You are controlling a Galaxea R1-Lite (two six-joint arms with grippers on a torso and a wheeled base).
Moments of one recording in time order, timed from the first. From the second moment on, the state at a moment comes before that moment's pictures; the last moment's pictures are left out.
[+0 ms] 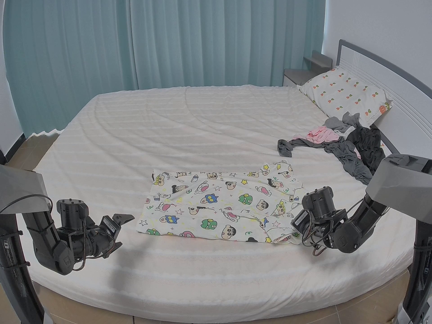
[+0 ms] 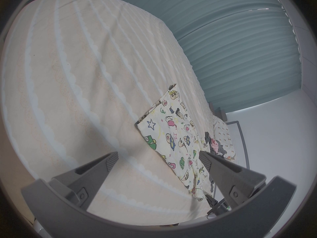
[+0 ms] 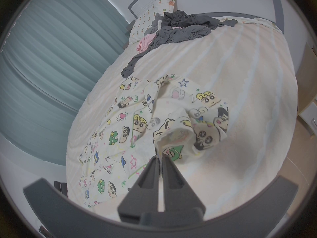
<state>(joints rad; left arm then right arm) -0.02 2.16 -0.35 -1.21 -0.30 -1.01 0.43 2.25 -0.78 -0.66 -0.32 1.12</state>
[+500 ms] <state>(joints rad) -0.02 2.16 -0.34 -1.21 -0.30 -1.00 0.48 2.21 -0.72 -0.66 -0.34 1.08</state>
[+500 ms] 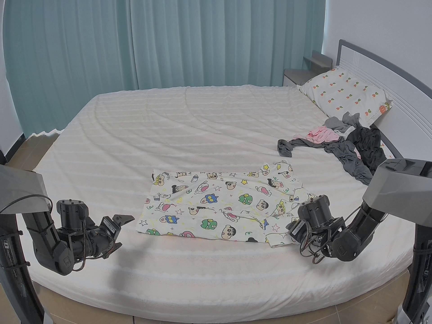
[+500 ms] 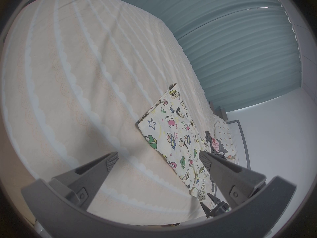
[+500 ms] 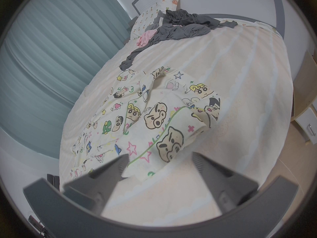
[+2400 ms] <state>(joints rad) -0.01 2.23 -0.27 -1.52 -0.35 -0.70 0.43 1.95 -0.59 -0.66 -0.21 0.98</state>
